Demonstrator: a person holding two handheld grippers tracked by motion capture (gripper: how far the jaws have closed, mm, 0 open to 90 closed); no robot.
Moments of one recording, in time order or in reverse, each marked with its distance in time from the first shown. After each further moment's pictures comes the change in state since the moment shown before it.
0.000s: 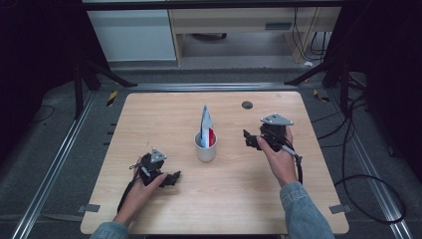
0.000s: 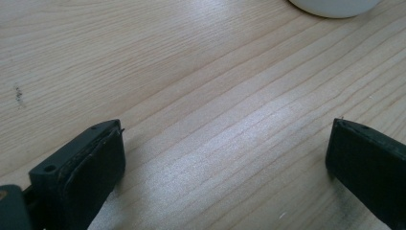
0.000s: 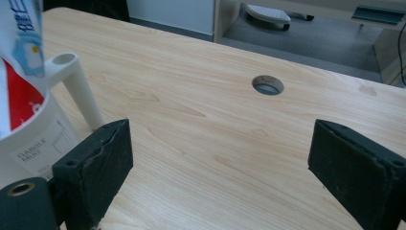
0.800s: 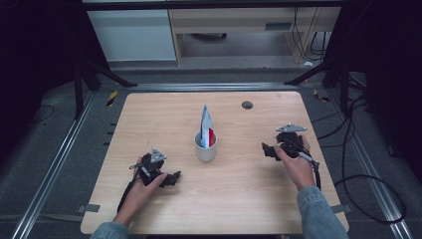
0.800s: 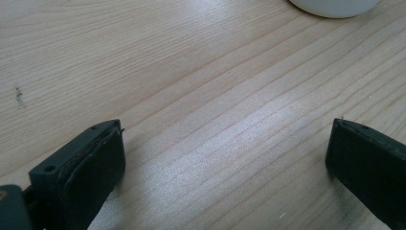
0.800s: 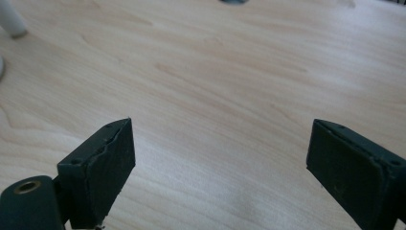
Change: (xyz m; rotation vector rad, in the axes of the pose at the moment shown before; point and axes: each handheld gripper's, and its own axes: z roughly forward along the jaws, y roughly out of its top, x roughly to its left) left arm 0.000 0.000 0.000 0.000 0.000 0.000; right arm -0.049 -0.047 -0.001 0.219 -0.040 -0.010
